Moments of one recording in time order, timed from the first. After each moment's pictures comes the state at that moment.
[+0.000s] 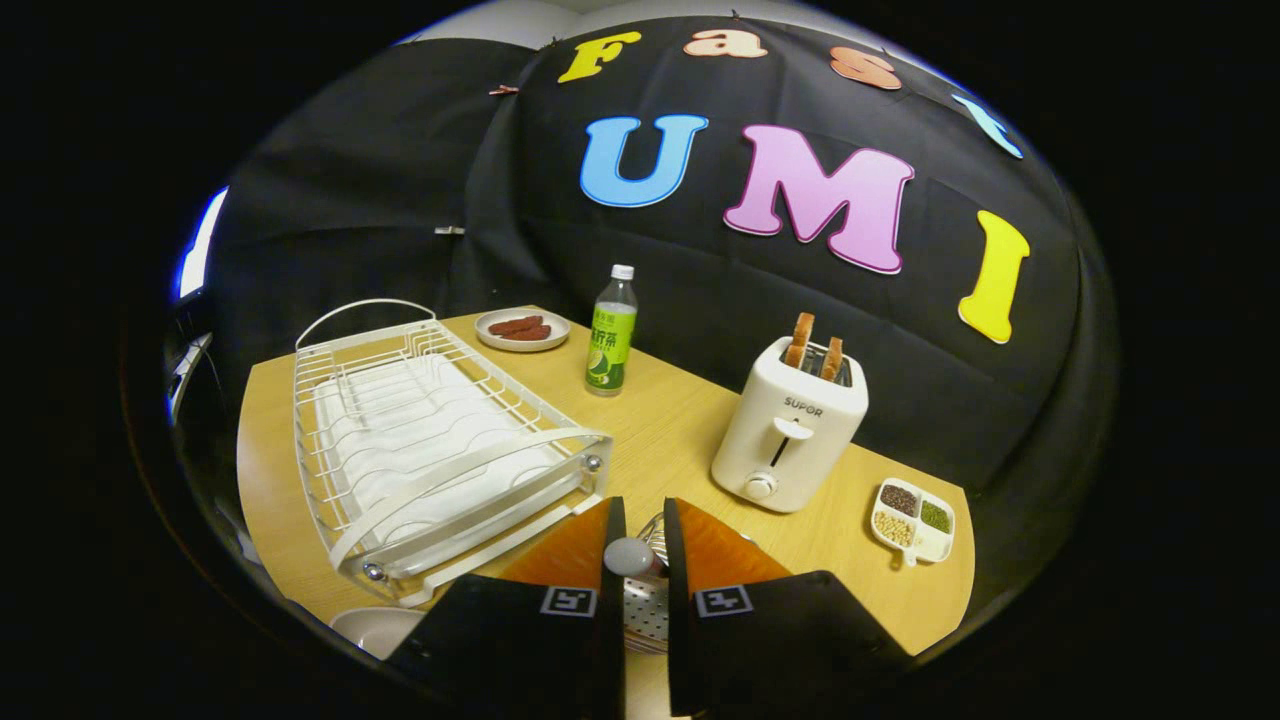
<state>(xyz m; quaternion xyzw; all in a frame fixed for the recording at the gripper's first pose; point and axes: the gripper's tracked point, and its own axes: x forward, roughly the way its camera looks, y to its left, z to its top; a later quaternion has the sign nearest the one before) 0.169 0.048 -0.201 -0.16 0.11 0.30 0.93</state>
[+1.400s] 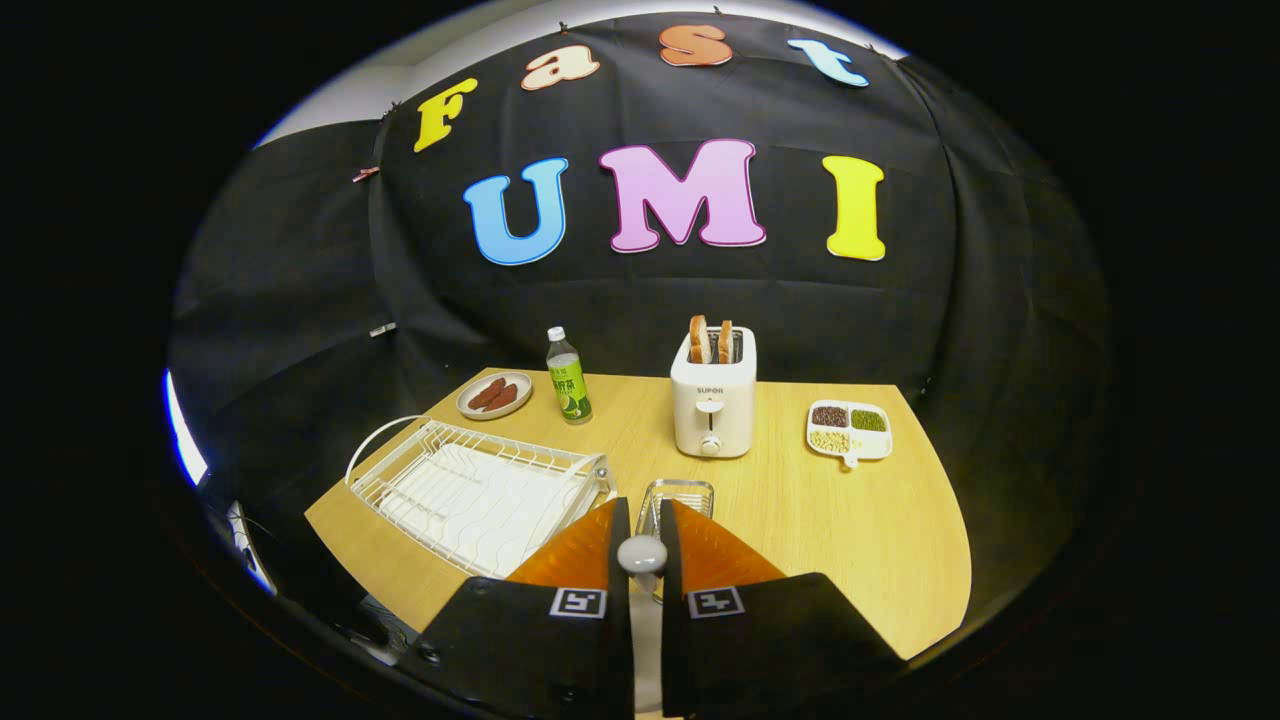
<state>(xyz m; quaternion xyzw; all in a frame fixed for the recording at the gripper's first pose) 0.052 -0.004 -0.117 0.01 0.19 0.19 0.96</state>
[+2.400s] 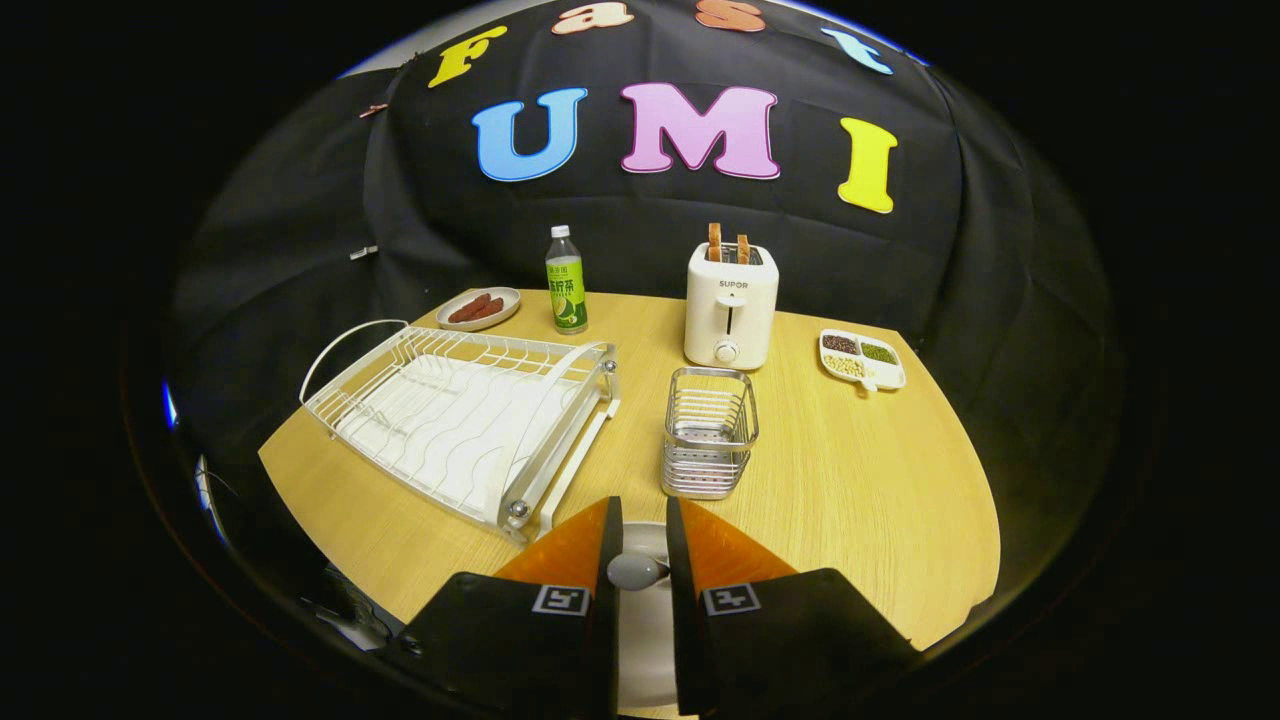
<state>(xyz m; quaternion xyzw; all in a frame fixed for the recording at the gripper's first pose) 0.025 0.026 -0.217 -0.05 0.25 0.17 0.95</state>
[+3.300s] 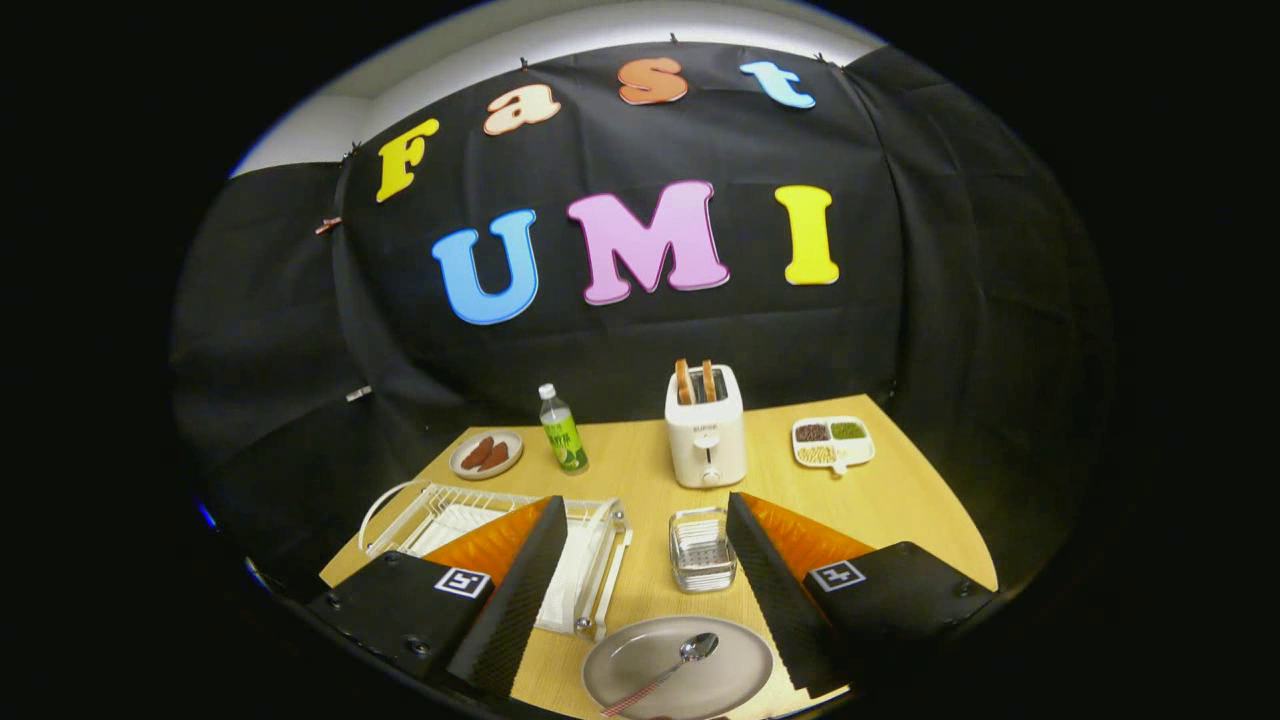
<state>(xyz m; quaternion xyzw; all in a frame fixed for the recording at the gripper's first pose) 0.038 0.018 -0.021 0.07 0.10 0.13 0.98</state>
